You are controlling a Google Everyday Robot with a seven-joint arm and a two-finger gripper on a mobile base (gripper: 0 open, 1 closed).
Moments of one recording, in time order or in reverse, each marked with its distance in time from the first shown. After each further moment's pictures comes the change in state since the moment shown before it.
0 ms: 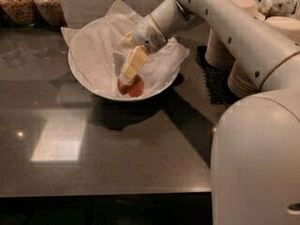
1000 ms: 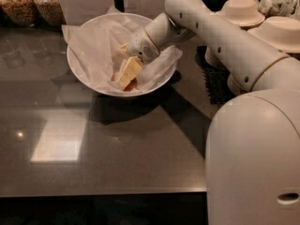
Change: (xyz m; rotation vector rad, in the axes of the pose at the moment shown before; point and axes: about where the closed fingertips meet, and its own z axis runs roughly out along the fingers) arm 0.010 -0.005 0.038 -0.045 -0.037 0.036
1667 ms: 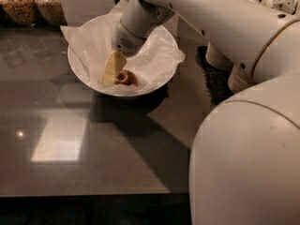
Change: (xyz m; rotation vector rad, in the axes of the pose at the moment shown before) arm -0.015 0.003 0.001 0.220 0.345 0.106
